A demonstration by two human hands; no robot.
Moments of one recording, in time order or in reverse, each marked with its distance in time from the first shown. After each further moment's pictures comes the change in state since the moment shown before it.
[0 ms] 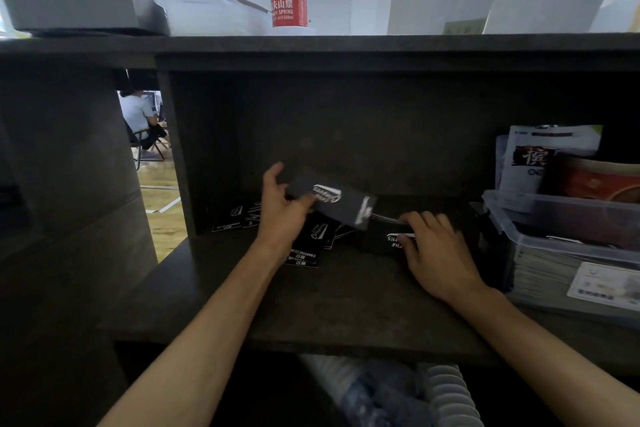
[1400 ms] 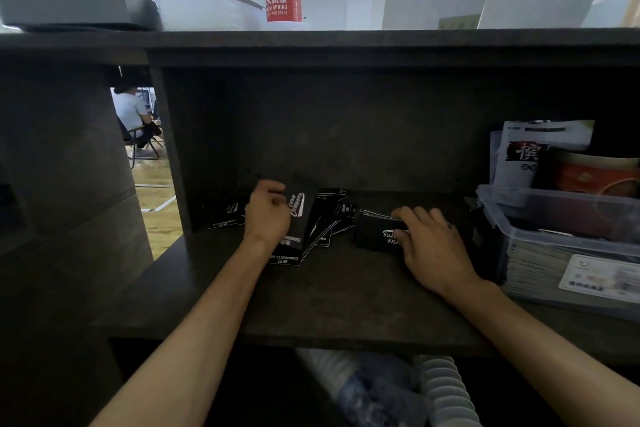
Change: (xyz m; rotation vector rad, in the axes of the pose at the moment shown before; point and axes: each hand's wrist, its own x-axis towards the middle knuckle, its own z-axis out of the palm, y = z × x) left_hand 0.006 -0.006 -0.020 0.513 0.111 0.000; right_hand 0.000 0.001 0.000 -0.005 -0.003 -0.031
